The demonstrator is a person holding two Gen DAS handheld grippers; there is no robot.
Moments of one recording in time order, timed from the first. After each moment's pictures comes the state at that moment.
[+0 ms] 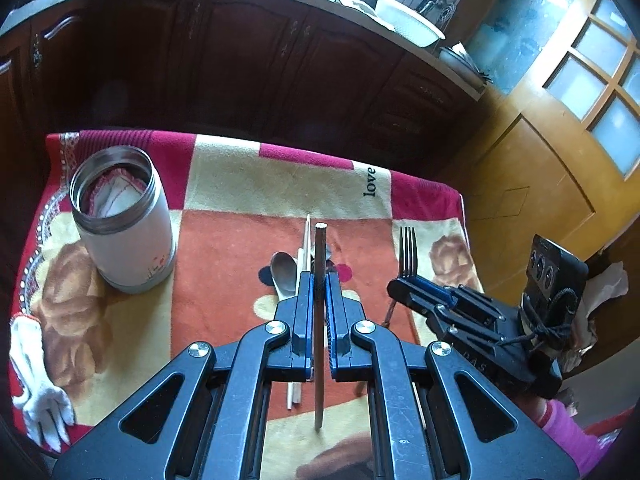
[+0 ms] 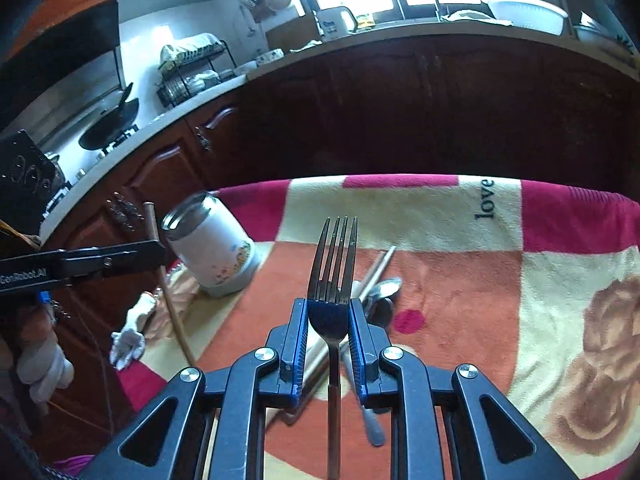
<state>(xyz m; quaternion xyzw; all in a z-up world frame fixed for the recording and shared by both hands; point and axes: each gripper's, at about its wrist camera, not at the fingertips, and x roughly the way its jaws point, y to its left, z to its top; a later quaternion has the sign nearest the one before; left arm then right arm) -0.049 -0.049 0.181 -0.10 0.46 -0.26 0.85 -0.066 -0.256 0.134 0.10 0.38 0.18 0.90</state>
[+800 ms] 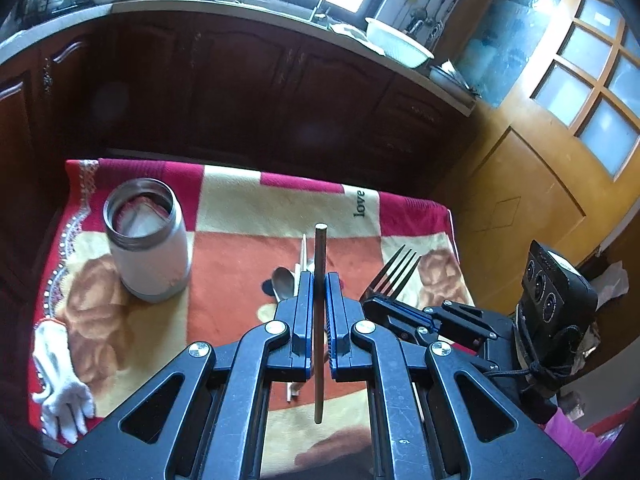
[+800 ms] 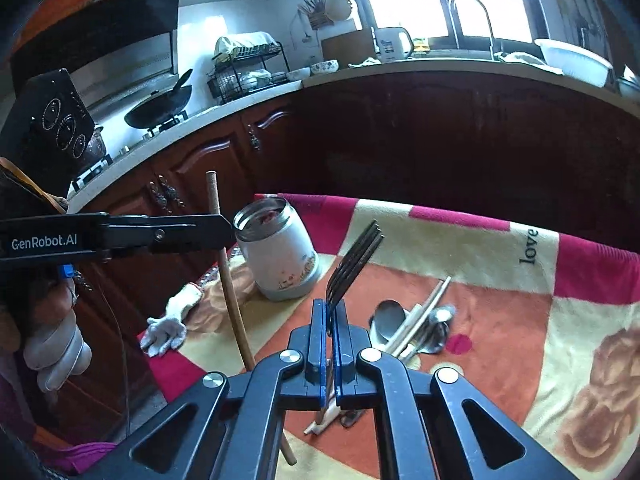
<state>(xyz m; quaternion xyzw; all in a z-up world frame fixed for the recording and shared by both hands) -0.077 -0.026 0.228 -0.09 0.42 -0.26 0.87 -0.093 -0.204 0.177 0.05 0.35 0.24 0.91</state>
